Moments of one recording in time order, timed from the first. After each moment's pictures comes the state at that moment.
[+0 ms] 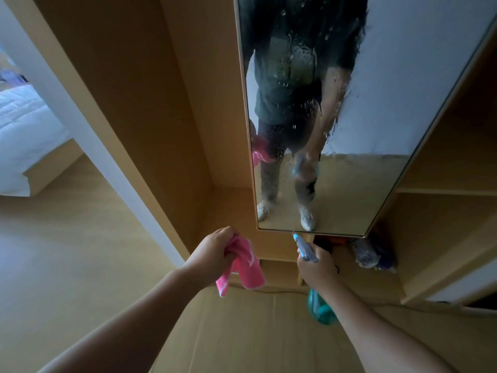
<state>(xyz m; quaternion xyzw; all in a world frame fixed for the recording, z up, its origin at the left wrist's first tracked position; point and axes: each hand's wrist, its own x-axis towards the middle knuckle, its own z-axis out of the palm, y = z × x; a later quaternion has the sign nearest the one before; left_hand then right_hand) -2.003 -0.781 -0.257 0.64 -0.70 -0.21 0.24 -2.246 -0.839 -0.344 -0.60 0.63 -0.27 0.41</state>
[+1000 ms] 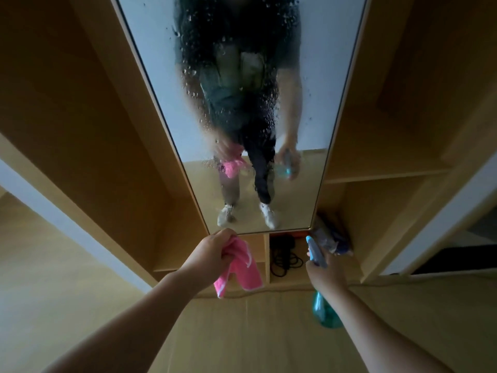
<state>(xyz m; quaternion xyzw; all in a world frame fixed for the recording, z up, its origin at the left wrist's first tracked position) -2.111 -0.821 -0.258 0.60 -0.72 -0.29 0.22 -2.377 -0.830 -0.346 -0.48 0.72 -0.32 0.39</state>
